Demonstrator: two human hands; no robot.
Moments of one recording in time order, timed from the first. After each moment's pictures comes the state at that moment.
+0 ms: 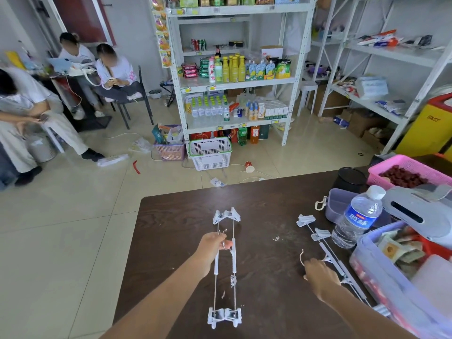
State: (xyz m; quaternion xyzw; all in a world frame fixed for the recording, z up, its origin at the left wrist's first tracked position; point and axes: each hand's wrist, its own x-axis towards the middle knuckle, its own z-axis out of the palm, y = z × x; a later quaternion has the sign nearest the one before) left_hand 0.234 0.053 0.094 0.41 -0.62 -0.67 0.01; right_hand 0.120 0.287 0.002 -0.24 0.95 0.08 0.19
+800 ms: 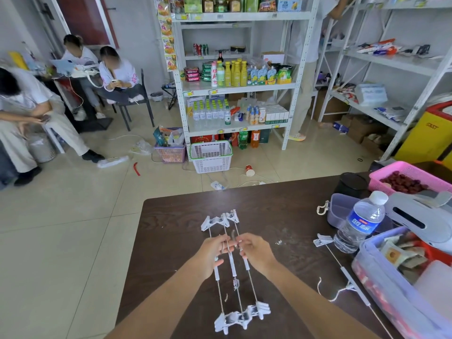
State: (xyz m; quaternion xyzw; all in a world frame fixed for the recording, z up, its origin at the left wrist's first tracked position) left_hand 0.238 0.045 0.085 0.42 -0.53 -0.74 -0.04; right_hand 0.173 0.152 0.073 -0.19 0.85 -0.42 0.28
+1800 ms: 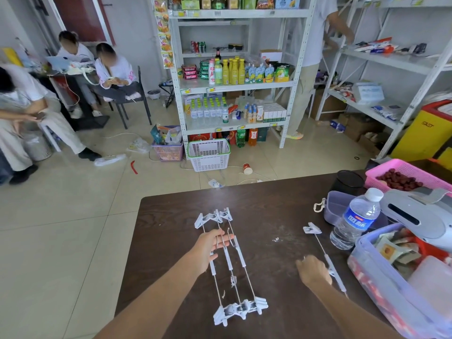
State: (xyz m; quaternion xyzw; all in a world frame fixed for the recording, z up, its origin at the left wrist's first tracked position) left_hand 0.233 0.035 0.074 0.41 -0.54 -0.74 -0.05; right_hand 0.131 0.260 0.022 0.03 0.96 -0.17 0.23
